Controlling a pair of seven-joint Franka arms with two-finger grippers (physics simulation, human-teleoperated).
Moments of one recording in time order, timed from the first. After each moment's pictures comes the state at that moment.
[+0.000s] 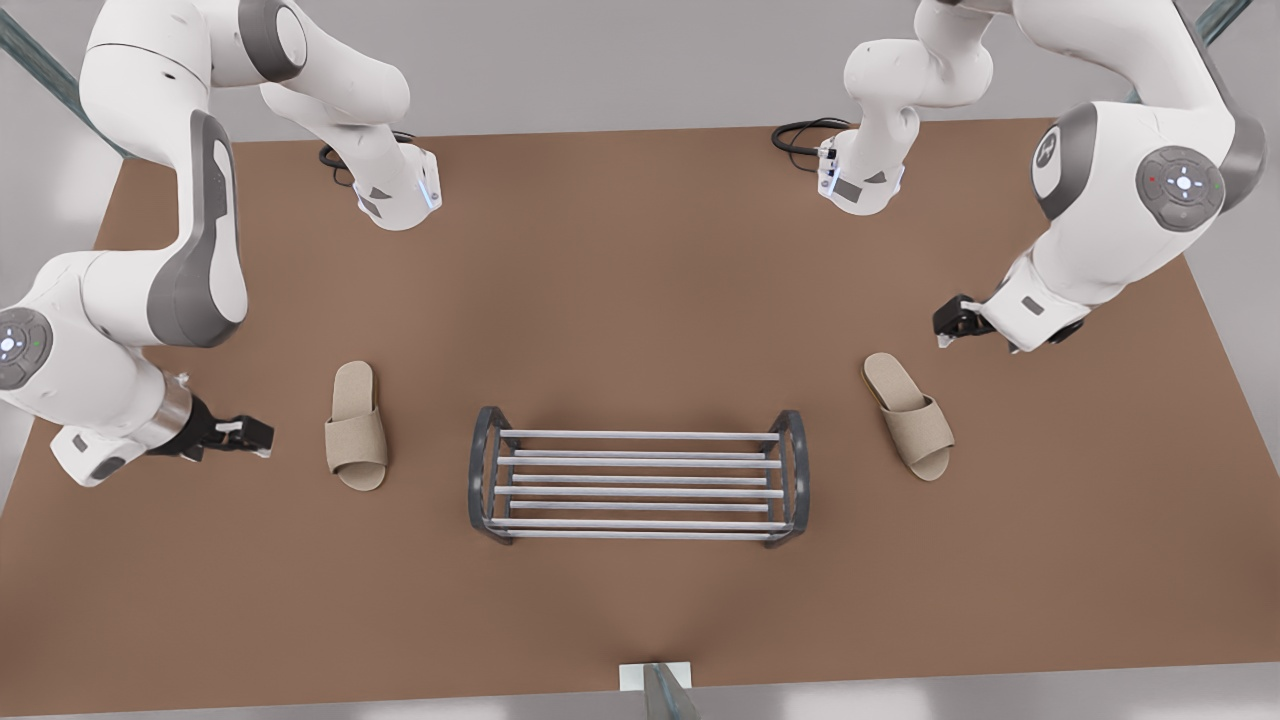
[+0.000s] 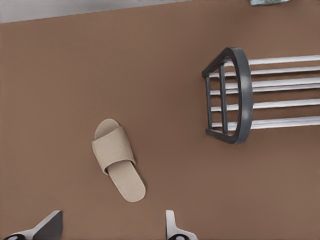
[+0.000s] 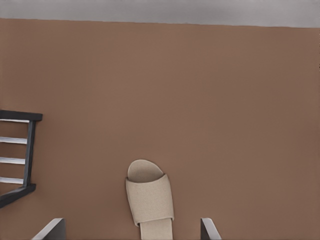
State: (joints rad) left arm -0.10 0.16 -0.07 -1.41 0.01 1.55 -0.05; right arm -0.11 0.36 0.11 -1.35 -0.05 1.75 -0.03
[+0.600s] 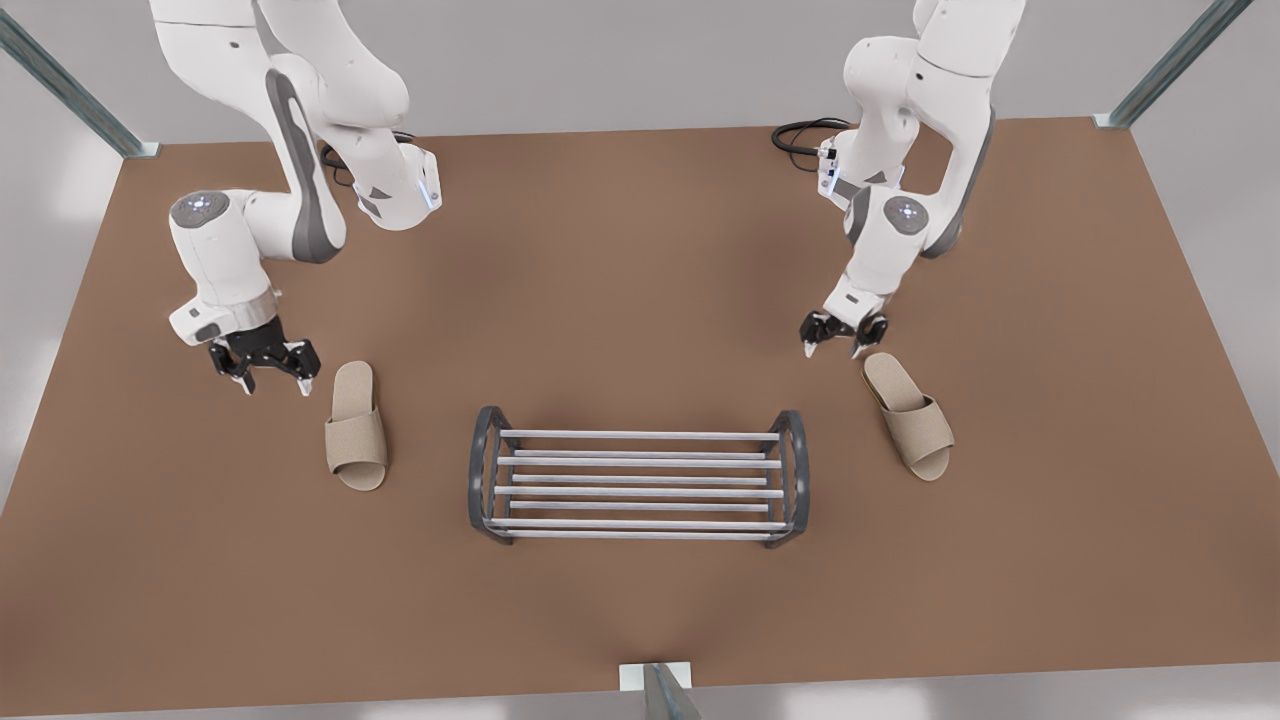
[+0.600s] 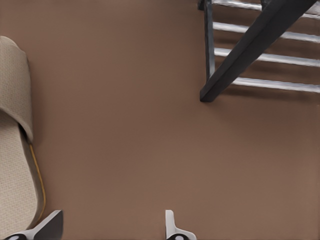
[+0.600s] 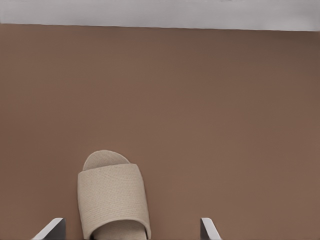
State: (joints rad) left arm -0.22 0.06 -0.15 -2.73 -0.19 3.15 -0.21; right arm -0.23 -0.11 0.12 -2.60 -0.05 2.96 -0.03
